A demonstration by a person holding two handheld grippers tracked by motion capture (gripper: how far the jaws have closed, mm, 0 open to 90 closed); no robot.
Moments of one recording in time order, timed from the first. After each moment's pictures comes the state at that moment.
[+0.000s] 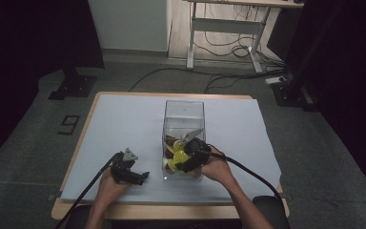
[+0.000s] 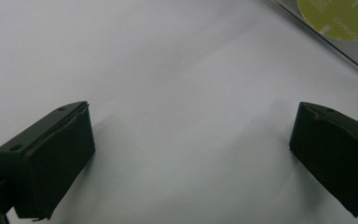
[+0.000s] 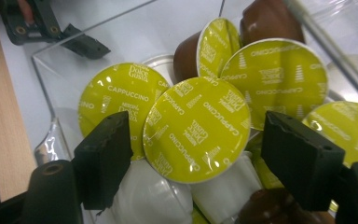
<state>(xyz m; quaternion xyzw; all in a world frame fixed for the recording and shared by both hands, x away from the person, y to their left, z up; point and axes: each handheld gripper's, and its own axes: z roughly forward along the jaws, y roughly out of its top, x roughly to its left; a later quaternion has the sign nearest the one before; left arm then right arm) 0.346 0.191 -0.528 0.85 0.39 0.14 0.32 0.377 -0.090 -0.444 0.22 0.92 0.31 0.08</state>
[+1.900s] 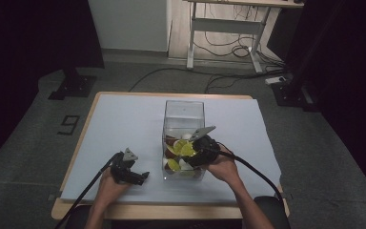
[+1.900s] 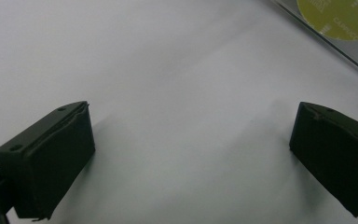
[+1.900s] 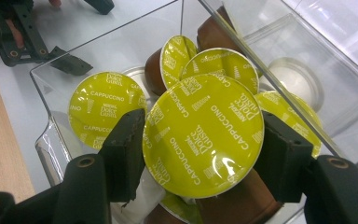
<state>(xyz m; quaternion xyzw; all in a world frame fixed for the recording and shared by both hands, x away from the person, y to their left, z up) 0.346 0.191 -0.528 0.85 0.39 0.14 0.32 0.370 -0.113 -0.424 0.26 0.90 0.34 0.12</state>
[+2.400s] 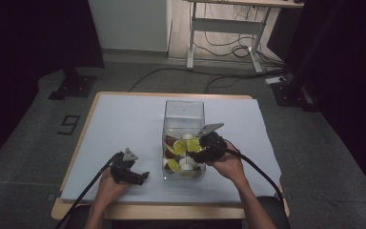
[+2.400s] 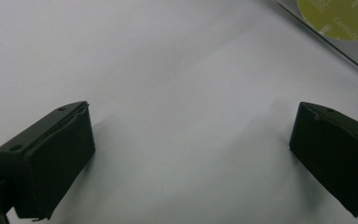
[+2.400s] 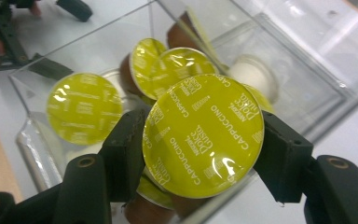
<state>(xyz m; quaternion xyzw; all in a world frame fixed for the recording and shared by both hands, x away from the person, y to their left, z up) 0.346 0.191 -0.528 0.85 0.39 0.14 0.32 0.373 -0.131 -0.414 0.29 0.89 0.34 0.14</state>
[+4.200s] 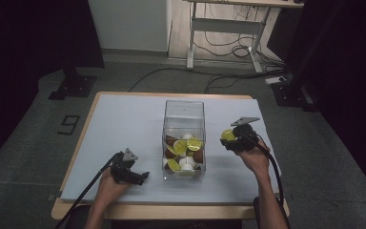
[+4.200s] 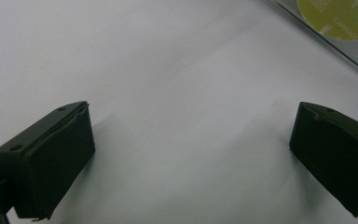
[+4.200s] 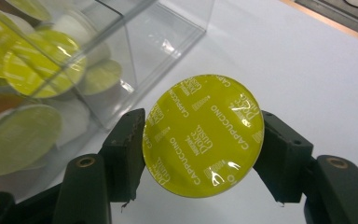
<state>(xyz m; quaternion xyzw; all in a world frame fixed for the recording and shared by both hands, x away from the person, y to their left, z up) 0.346 0.191 -0.528 0.85 0.39 0.14 0.32 0.405 -0.230 -0.424 0.42 0.83 0.32 0.20</state>
